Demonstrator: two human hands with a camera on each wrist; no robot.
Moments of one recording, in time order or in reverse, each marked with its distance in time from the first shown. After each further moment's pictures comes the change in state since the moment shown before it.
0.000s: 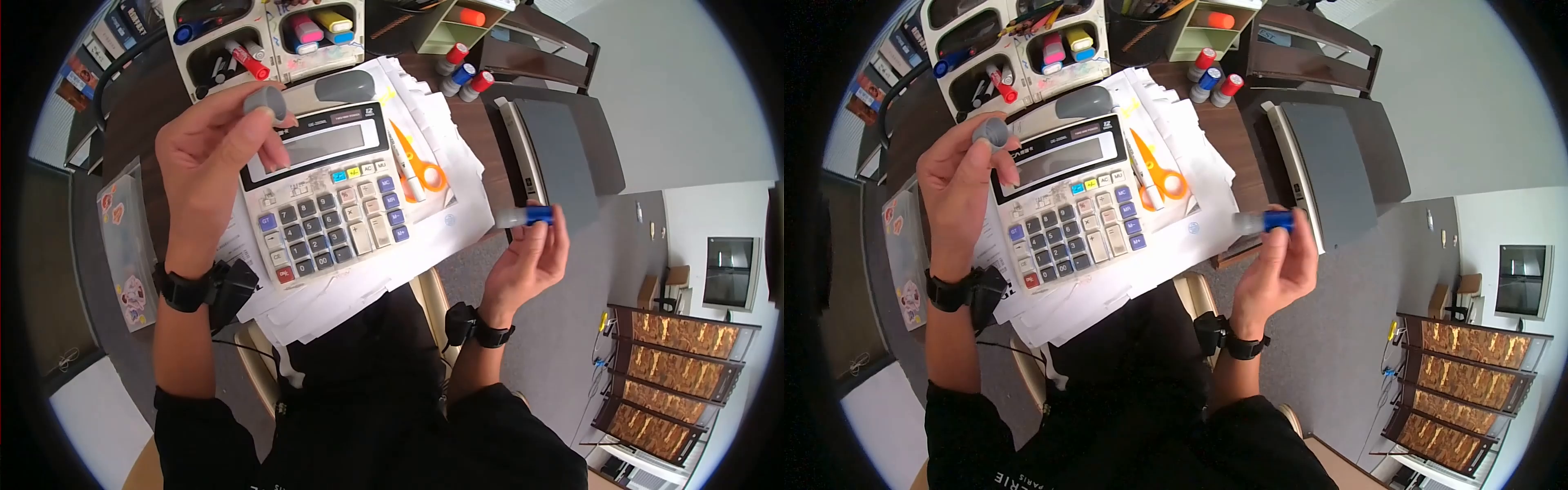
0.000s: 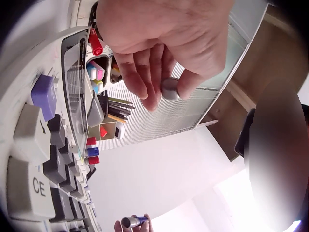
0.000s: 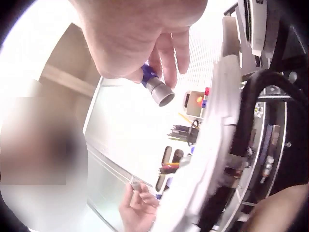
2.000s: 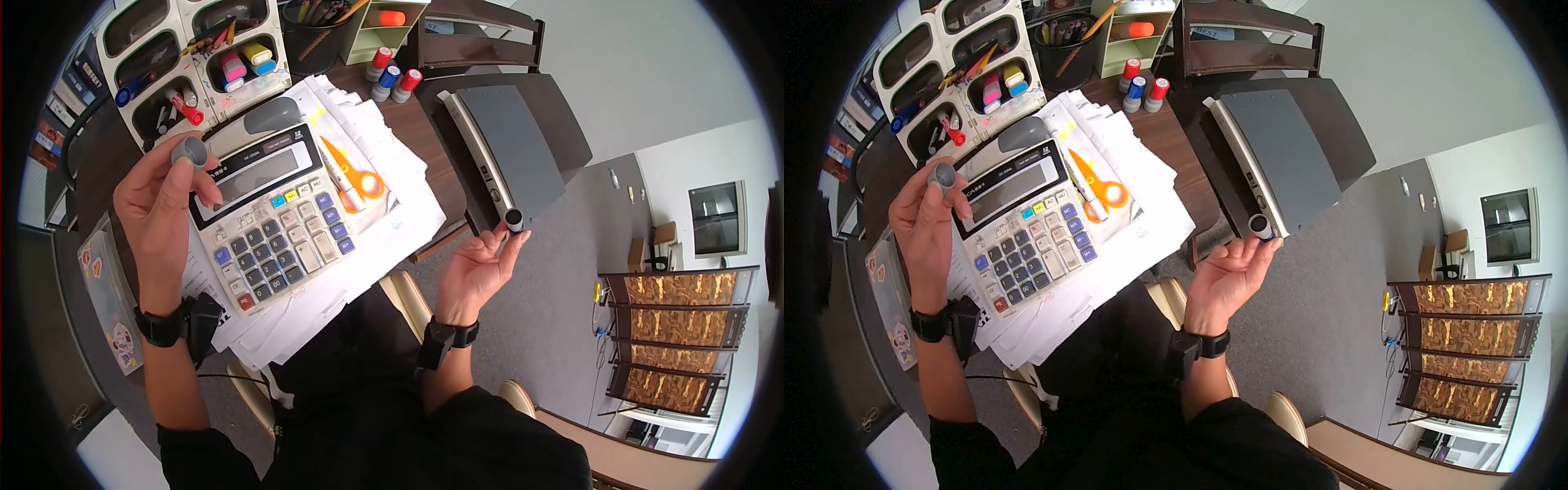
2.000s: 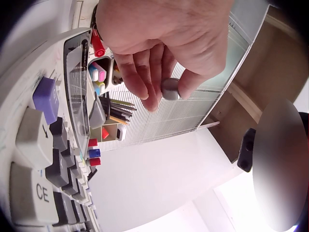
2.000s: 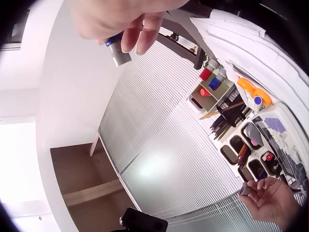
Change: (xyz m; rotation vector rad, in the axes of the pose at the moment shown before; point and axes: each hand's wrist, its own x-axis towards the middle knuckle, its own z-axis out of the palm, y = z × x) left_hand -0.001 -0.007 -0.006 -0.007 -0.002 -0.004; right_hand -0.006 -0.007 -0.003 0.692 0.471 0.385
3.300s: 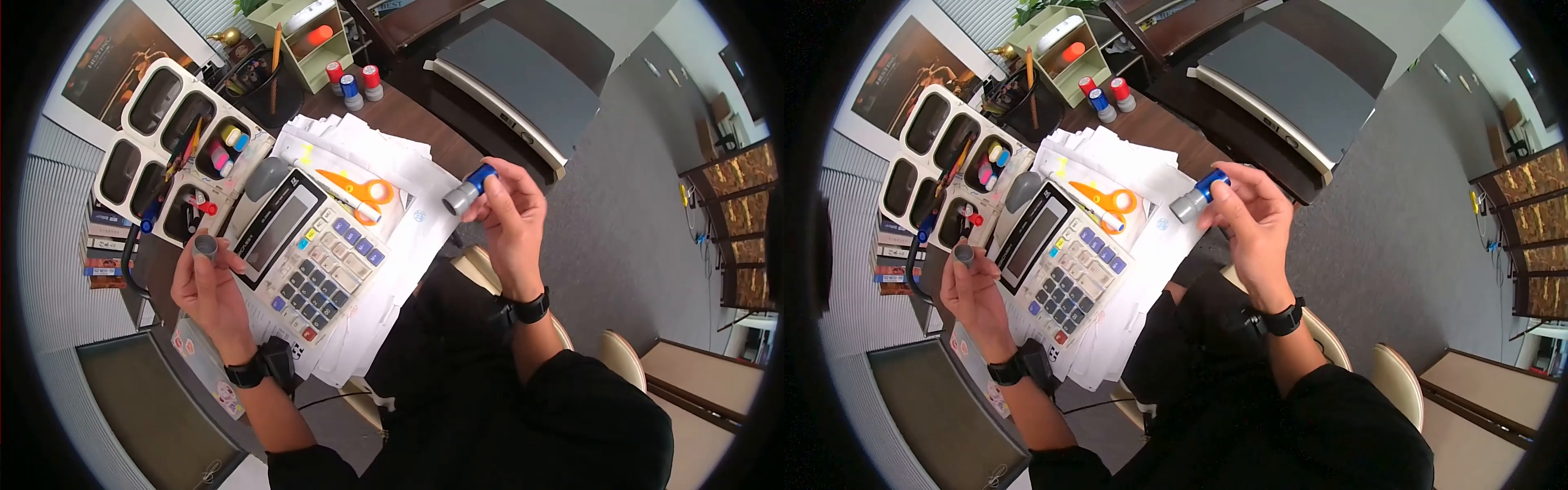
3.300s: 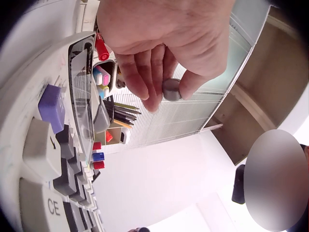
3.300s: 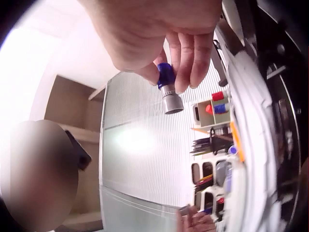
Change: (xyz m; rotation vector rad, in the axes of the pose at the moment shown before) left_hand 0.003 -0.005 -0.010 -0.014 0.002 0.008; right_hand 0.002 -0.008 -0.007 -0.484 -0.426 0.008
